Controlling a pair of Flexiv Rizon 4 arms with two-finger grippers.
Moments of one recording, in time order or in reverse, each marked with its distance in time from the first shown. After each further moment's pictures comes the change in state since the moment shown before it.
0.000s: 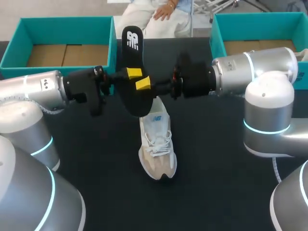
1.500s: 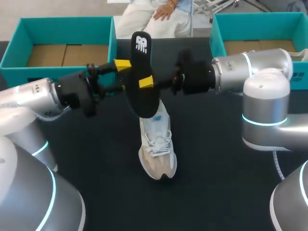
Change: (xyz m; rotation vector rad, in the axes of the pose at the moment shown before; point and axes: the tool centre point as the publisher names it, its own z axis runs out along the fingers) left arm 0.012 0.014 -0.031 -0.124 -0.007 -0.245; right arm -0.023 0.026 -0.010 -0.020 0.033 -0.103
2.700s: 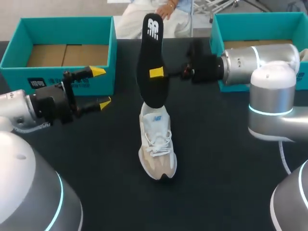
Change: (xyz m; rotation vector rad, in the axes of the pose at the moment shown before) left arm 0.040 0.007 -0.069 -0.138 0.163 -0.398; right arm -0.021 0.038 -0.031 -0.030 -0.035 -0.297
